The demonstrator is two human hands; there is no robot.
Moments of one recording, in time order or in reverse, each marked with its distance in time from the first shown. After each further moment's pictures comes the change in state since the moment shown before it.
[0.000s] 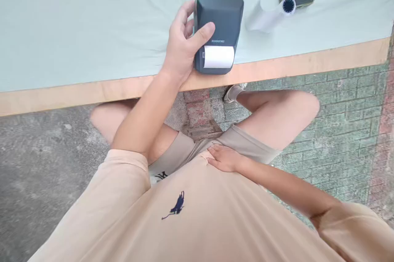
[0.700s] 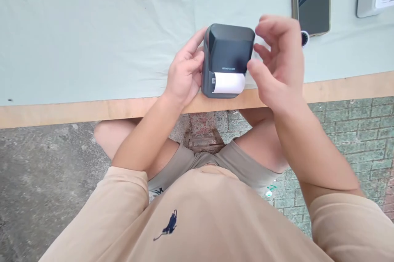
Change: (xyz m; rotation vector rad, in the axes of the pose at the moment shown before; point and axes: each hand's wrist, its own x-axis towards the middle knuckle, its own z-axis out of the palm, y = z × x) left_hand -0.019 0.027 0.008 -0.195 0.058 -0.179; right_hand -0.029 -0.019 -0.272 0.319 1.233 -0.459
